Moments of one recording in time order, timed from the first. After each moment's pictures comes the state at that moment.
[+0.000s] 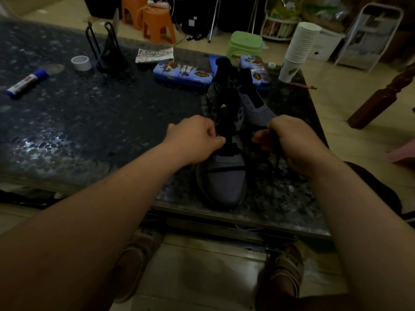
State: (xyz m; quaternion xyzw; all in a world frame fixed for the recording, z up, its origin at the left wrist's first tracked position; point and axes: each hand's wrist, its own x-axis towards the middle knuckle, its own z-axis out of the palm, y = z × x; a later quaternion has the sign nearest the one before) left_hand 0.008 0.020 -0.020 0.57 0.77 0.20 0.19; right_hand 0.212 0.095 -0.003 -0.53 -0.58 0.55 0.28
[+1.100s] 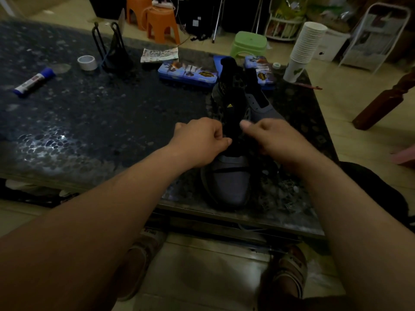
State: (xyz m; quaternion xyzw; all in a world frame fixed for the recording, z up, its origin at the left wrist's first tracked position) left_hand 0.007 0.019 -0.029 0.60 0.75 0.21 0.16; right_hand 0.192 0.091 -0.011 -0.50 -0.74 0.40 0.17
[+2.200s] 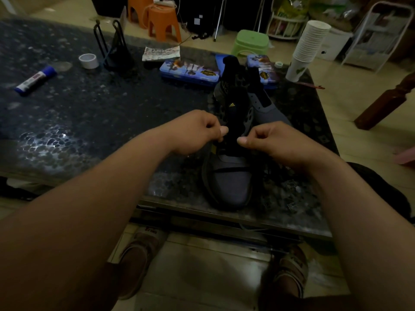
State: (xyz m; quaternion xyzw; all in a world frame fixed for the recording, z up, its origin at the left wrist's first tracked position) left_hand -0.022 0.018 -0.007 0.63 0.67 0.22 0.33; right_hand 0.198 0.092 -0.002 -0.44 -0.80 0.41 0.08
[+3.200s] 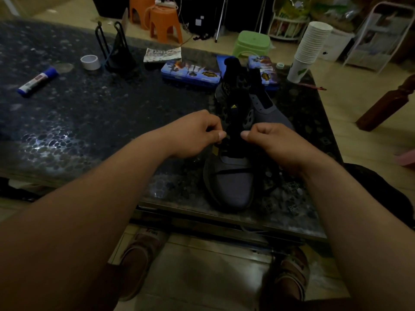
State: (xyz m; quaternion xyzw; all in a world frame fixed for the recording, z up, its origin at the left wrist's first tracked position) left_hand -0.028 0.020 -0.010 0.69 0.65 0.19 0.26; right_hand 0.189 0.091 -0.013 -0.45 -0.73 0.48 0.16
